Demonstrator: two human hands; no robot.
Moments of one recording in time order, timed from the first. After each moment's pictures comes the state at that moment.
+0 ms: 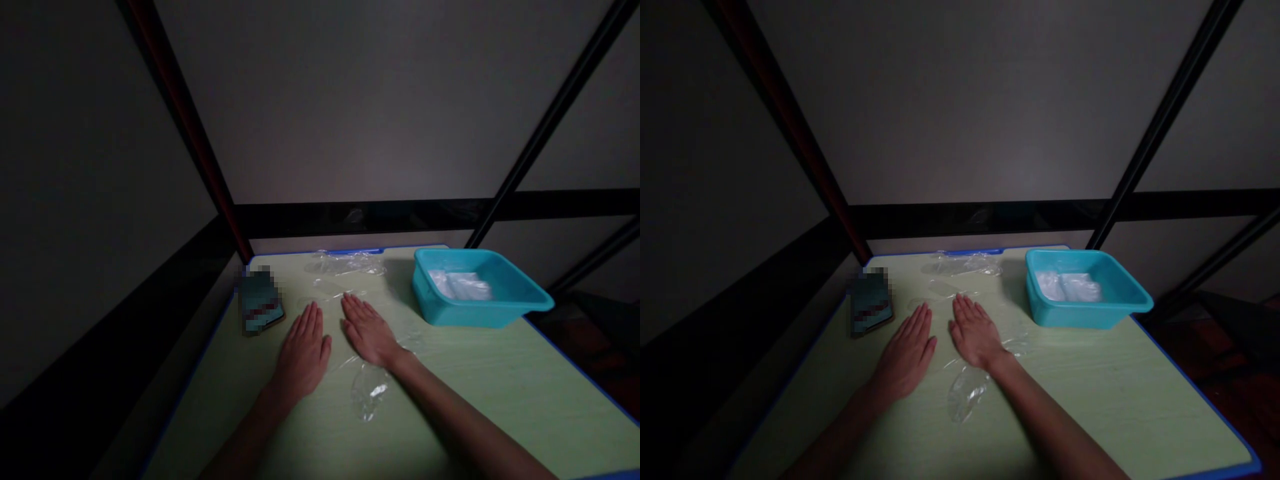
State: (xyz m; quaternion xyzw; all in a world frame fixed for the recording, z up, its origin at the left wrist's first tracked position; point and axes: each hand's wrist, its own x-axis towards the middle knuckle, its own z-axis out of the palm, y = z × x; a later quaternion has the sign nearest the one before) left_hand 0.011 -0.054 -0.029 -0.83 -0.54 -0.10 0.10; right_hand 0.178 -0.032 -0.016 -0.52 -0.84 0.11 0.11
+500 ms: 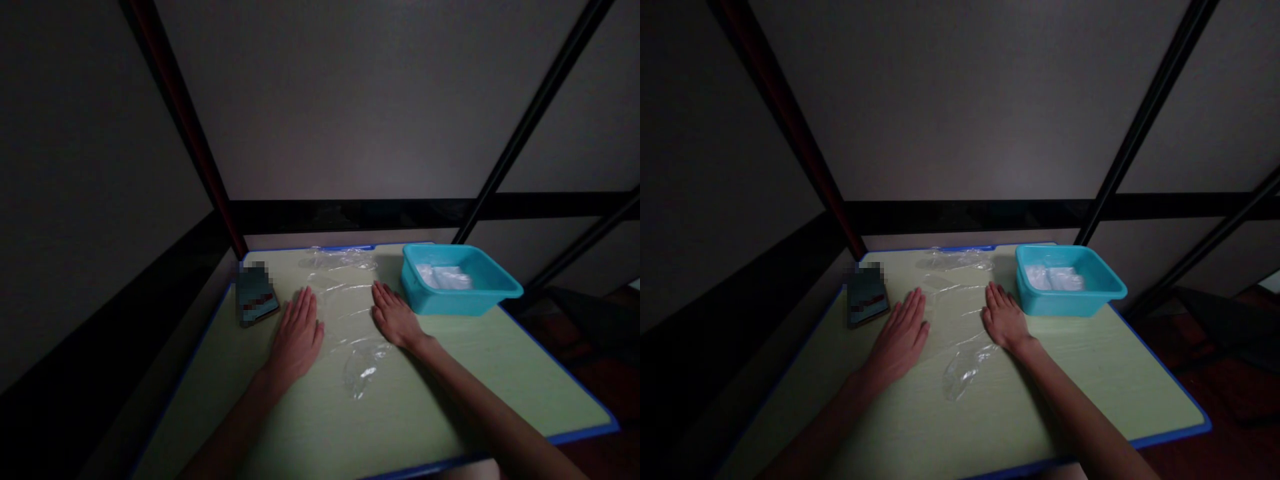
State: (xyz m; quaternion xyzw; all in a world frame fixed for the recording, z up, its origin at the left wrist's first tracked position) left_hand 0.016 -0.056 -0.010 -0.83 -0.54 -0.13 0.07; right_hand 0.241 -0.033 -0.024 -0.62 -0.78 0.00 0.06
